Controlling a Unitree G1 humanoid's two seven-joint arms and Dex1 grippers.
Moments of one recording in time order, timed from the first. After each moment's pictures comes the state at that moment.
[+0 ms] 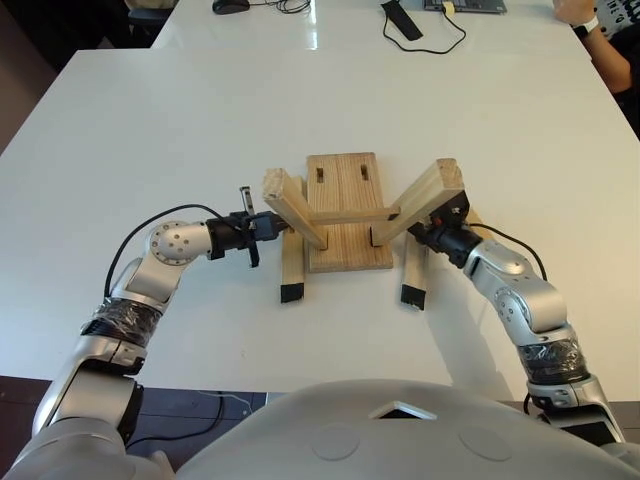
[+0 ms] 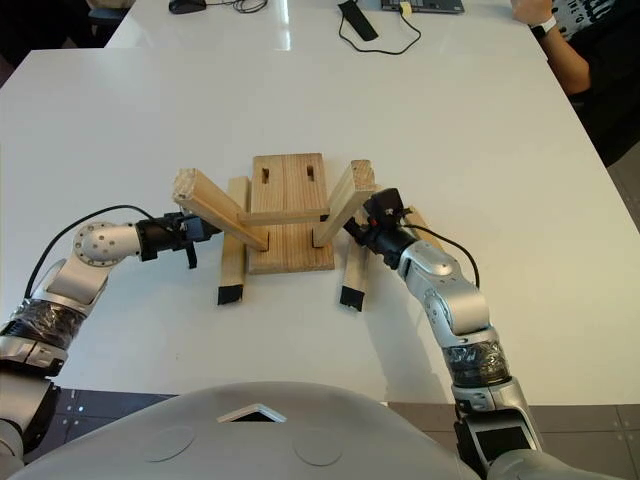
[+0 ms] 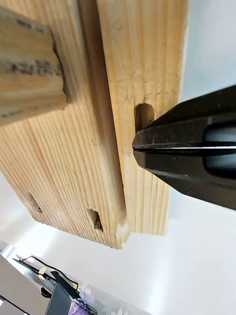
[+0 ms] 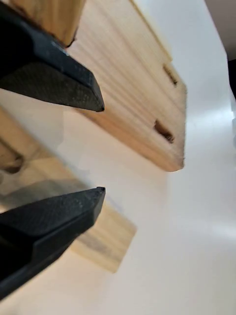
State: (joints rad) left arm -0.20 0.72 -0.29 0.32 0.09 -0.40 -0.81; right arm 0.01 -0.42 0.17 -0.15 0.37 0.46 0.35
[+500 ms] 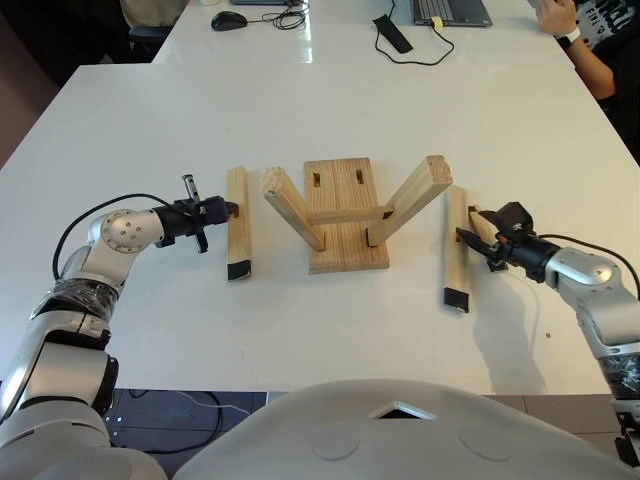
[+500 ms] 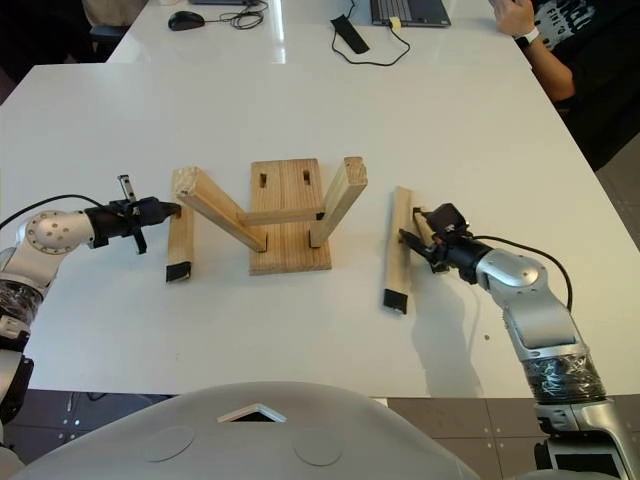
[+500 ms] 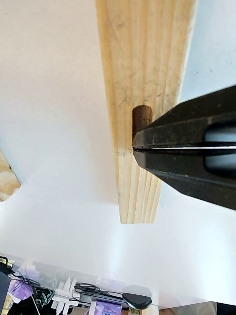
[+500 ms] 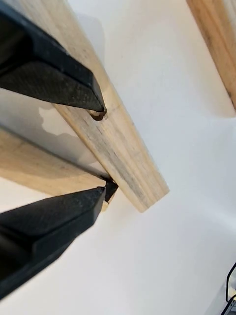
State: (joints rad) left arm -0.32 0.84 -0.29 0.68 0.12 -0.52 -0.77; right arm 0.11 -0.75 0.03 -0.07 0.22 0.33 0.56
